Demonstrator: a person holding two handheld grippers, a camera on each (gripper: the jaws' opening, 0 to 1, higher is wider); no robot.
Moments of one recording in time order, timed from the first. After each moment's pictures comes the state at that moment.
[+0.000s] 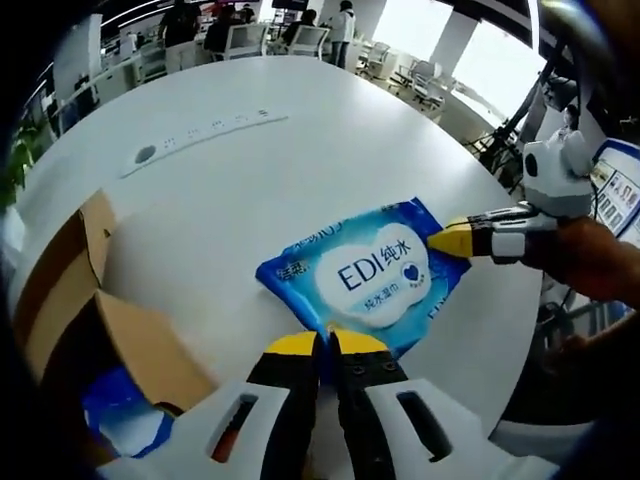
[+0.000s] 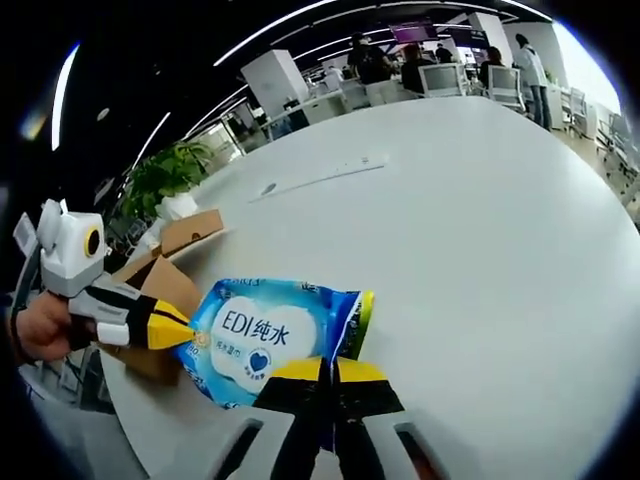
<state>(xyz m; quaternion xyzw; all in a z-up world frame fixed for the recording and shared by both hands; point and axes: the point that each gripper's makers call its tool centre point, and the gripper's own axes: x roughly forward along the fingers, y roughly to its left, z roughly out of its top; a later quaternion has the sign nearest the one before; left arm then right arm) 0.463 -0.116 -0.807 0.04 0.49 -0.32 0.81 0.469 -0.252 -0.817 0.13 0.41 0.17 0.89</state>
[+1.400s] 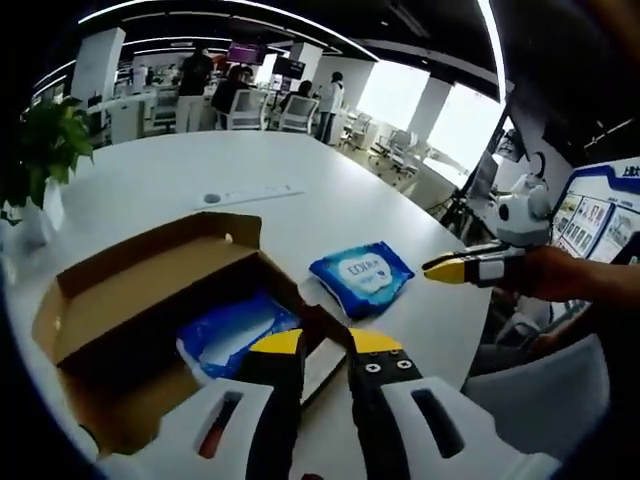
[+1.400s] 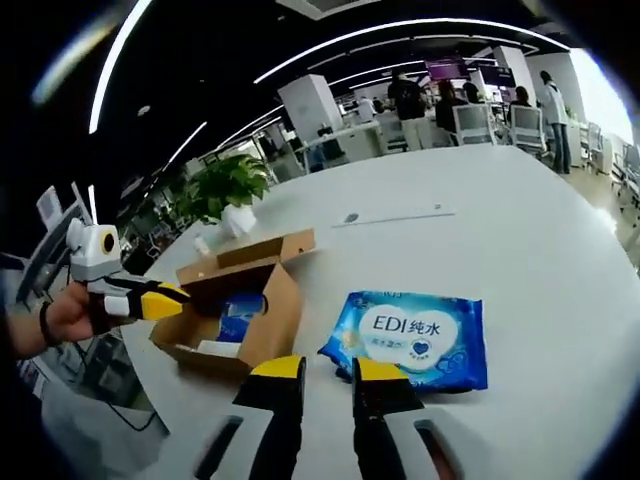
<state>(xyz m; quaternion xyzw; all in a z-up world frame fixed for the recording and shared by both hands) 0.399 0.038 -0.699 -0.04 0.35 -0.36 0.86 0.395 -0.133 -0.724 0.11 0.35 0.24 0.90</state>
